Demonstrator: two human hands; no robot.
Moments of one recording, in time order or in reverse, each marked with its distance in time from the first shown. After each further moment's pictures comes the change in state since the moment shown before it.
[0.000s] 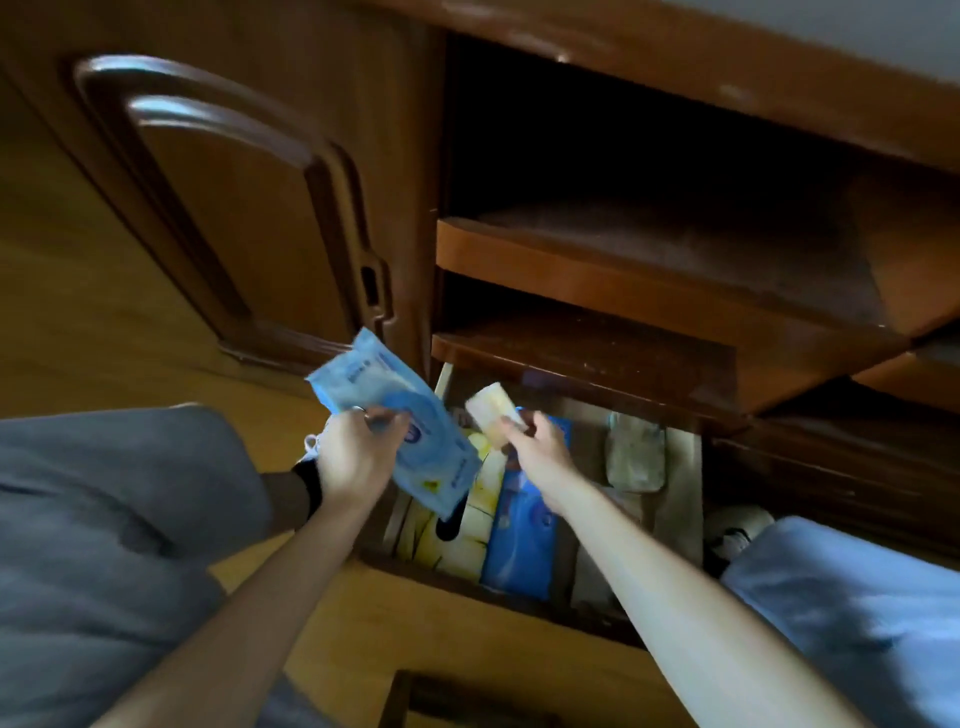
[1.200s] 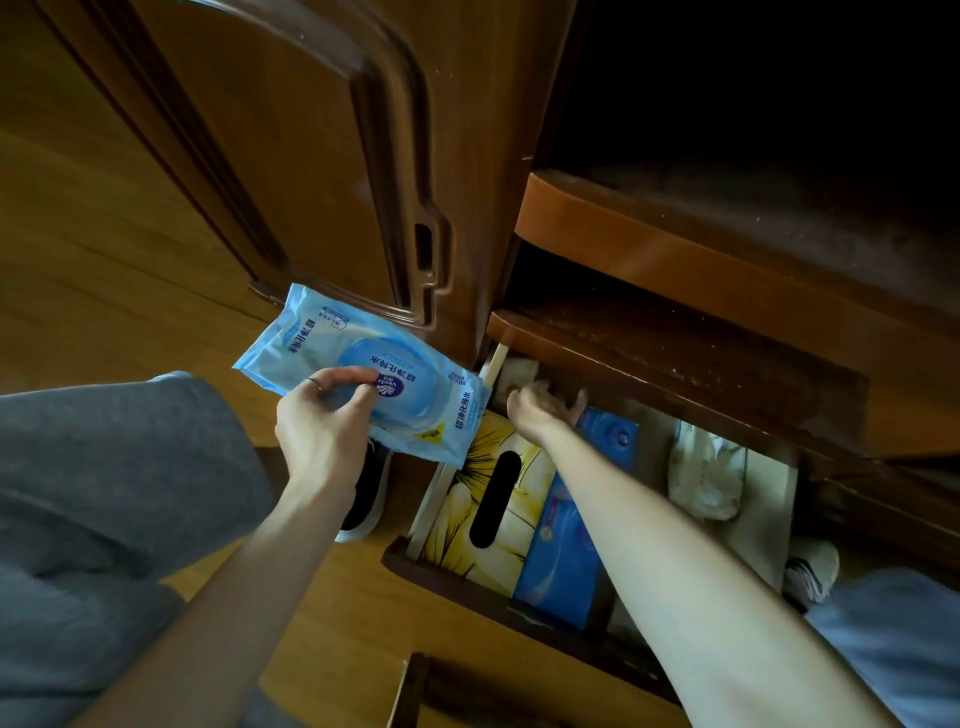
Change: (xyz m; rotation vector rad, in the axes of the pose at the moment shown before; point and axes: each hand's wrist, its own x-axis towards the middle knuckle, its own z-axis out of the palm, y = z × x) left_hand 0.036 -0.021 -0.023 -0.542 0.284 -0.276; right_hand 0.122 -0.002 0.074 -0.950 -0.205 0.075
